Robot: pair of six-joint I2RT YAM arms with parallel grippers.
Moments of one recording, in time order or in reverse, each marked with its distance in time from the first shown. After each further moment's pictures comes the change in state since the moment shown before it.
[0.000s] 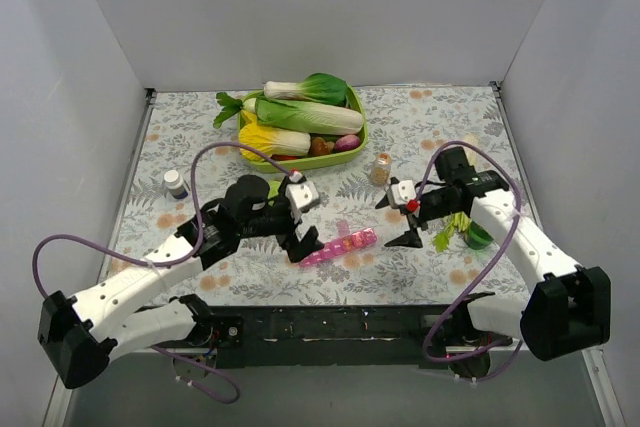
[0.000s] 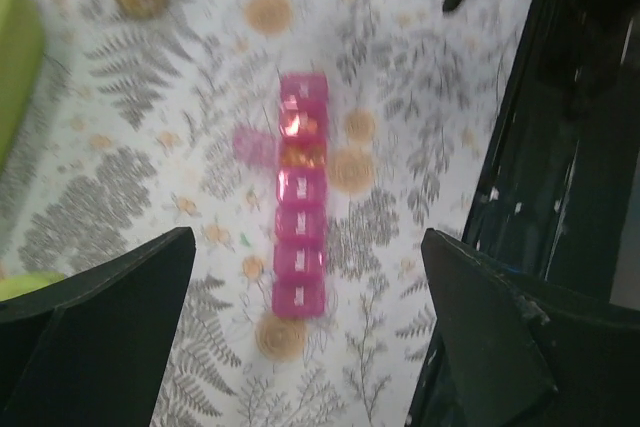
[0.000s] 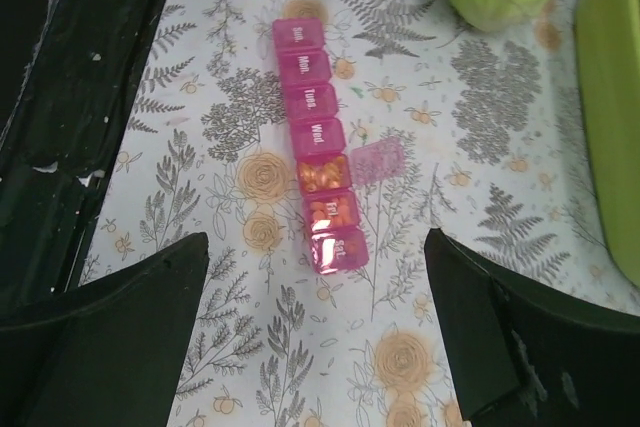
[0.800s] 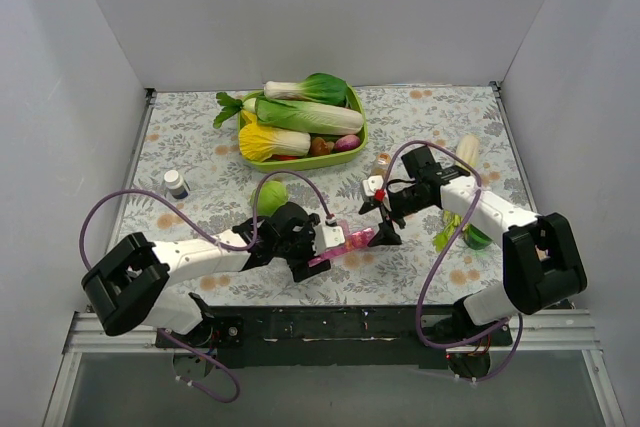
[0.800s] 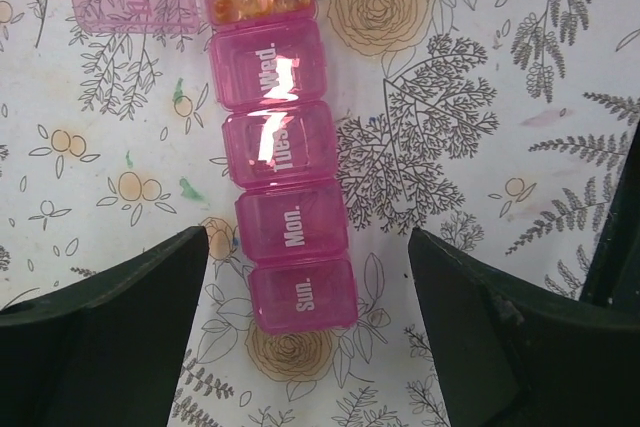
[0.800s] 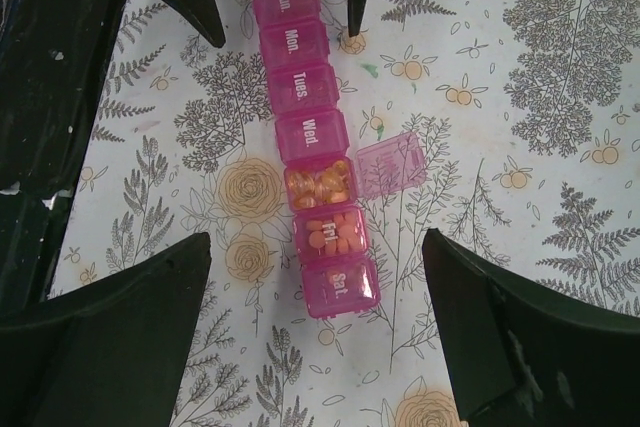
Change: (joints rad) left arm -0.109 0.348 -0.288 0.218 -0.077 0.313; right arm 0.168 0.280 -0.005 0.262 0.098 0.213
